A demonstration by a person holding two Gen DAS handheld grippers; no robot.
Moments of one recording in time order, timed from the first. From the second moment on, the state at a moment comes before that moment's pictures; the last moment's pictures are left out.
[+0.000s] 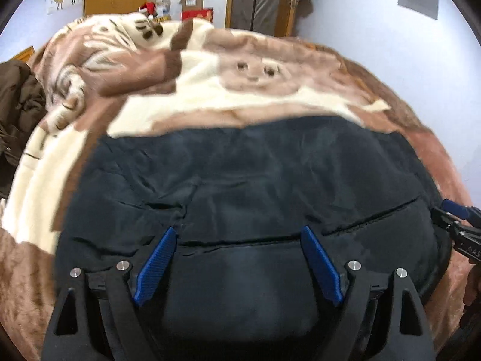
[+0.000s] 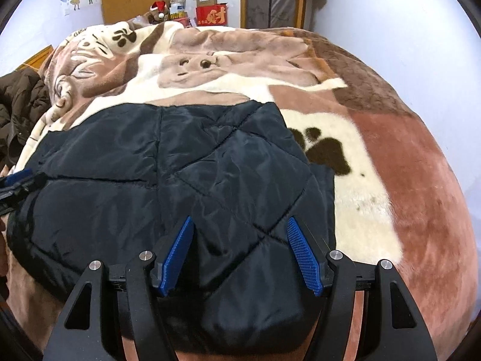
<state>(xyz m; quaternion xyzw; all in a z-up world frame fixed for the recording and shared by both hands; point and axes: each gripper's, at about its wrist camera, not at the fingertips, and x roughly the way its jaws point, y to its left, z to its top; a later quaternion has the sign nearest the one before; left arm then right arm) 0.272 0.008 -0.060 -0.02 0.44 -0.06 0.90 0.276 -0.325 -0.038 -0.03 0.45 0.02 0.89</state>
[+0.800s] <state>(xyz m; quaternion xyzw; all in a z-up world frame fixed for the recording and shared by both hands) 0.298 0.037 -0.044 -0.02 0.42 -0.05 0.90 0.297 -0.327 -0.021 -0.01 0.44 0.04 0.90</state>
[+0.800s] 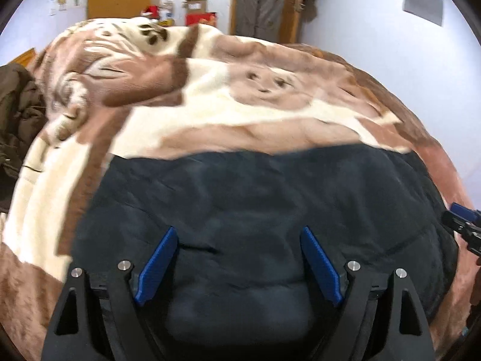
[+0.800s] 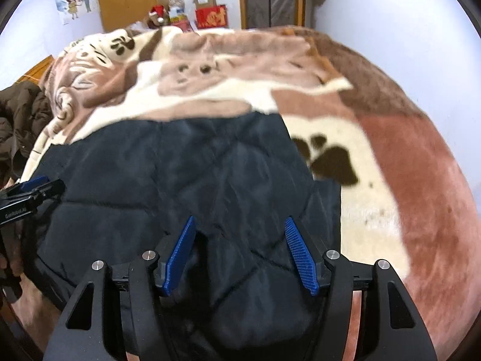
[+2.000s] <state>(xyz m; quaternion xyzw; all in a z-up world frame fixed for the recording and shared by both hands) 0.354 0.125 -0.108 -0.07 0.44 0.01 0.89 0.398 -0.317 -0.091 0.02 0.50 0.02 0.87</state>
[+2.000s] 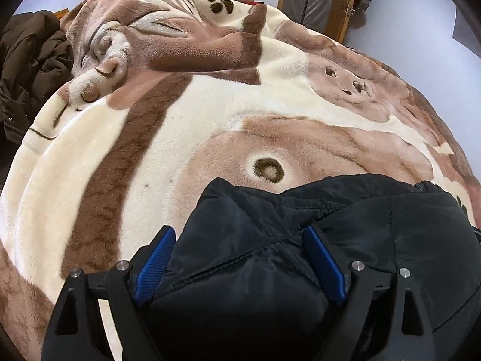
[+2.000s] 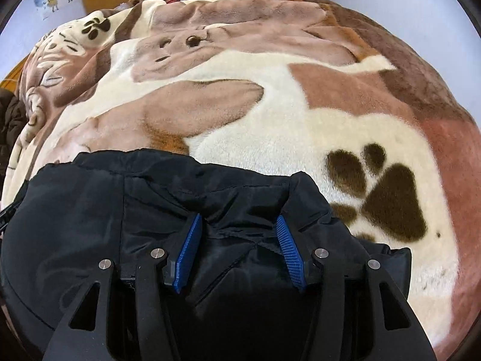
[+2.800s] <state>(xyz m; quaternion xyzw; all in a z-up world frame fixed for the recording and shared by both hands) 0.333 0.122 -0.071 -0.05 0.43 0.03 0.90 0.370 -0.319 -0.049 0.01 0.46 0.01 0.89</state>
